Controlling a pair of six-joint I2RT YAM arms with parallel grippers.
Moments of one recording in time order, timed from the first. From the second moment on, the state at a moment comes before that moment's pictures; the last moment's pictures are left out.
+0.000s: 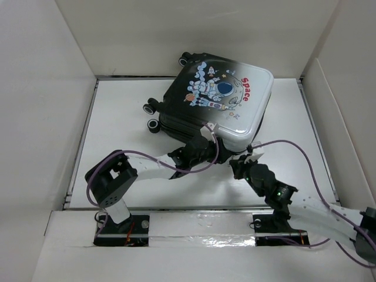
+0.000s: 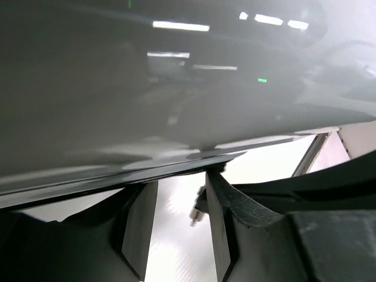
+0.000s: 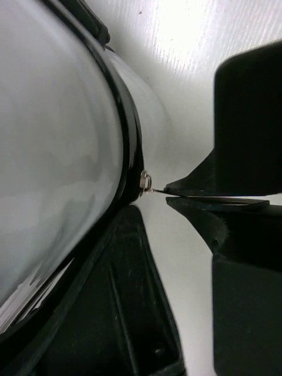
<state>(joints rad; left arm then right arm) -0.98 1.65 0.83 0.47 -0.02 -0.68 0.88 0.67 0.19 0.20 0.37 0.45</state>
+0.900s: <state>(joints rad) -0.17 1.12 0.61 0.40 -0.07 -0.93 1.01 0.96 0.30 0.37 0.38 0.51</state>
